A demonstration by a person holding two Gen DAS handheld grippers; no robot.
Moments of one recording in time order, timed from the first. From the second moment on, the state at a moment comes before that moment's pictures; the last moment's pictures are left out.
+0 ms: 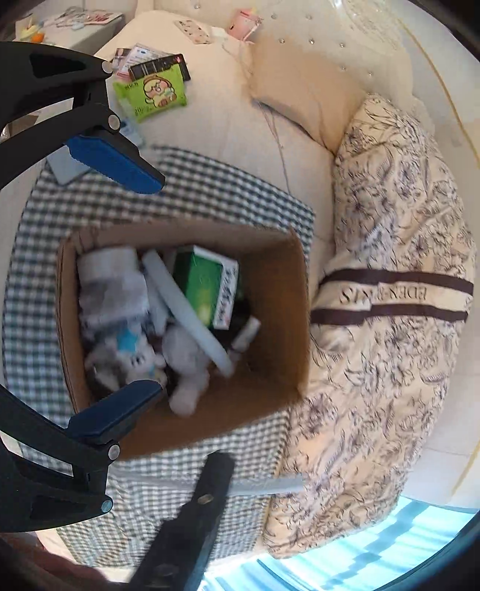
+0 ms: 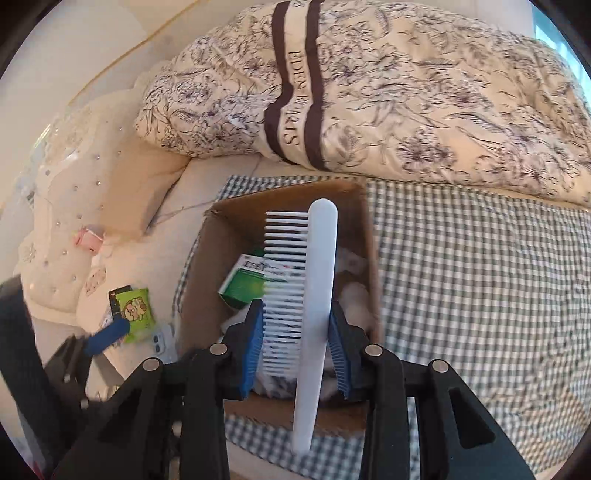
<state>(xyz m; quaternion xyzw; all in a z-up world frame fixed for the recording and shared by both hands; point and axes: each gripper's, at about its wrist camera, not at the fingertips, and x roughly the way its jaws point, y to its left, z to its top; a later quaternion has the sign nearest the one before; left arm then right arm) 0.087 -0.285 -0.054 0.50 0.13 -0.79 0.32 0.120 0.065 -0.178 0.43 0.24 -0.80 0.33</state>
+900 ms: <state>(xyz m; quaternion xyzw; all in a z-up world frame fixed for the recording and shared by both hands) 0.026 -0.143 0.034 0.42 0.11 -0.87 0.25 0.131 0.277 -0.037 0.30 0.27 -0.90 0.18</state>
